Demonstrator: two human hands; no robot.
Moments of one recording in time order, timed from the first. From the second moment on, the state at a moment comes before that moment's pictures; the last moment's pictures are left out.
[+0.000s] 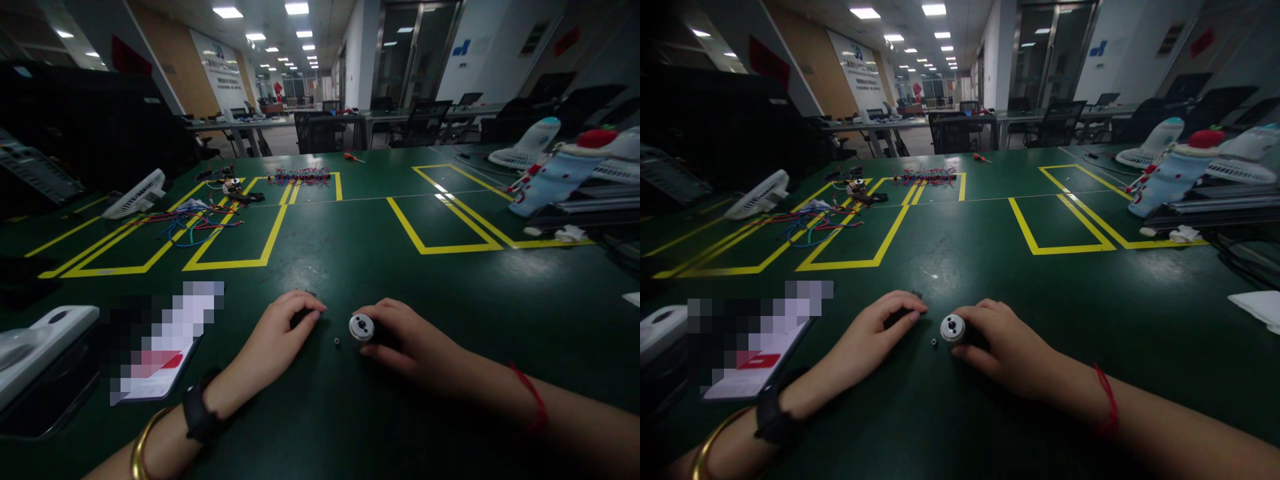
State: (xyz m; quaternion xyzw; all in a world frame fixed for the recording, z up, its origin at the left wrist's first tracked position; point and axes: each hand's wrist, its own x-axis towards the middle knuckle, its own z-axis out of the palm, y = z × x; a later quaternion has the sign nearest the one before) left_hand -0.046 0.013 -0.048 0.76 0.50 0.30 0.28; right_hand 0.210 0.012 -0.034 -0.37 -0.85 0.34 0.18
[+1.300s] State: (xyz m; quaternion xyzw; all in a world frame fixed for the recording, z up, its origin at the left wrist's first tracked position) left_hand -0.006 -0.008 -0.013 0.80 0.43 0.31 0.28; right_hand 0.206 0.012 -0.034 -0.35 -0.86 0.31 0.20
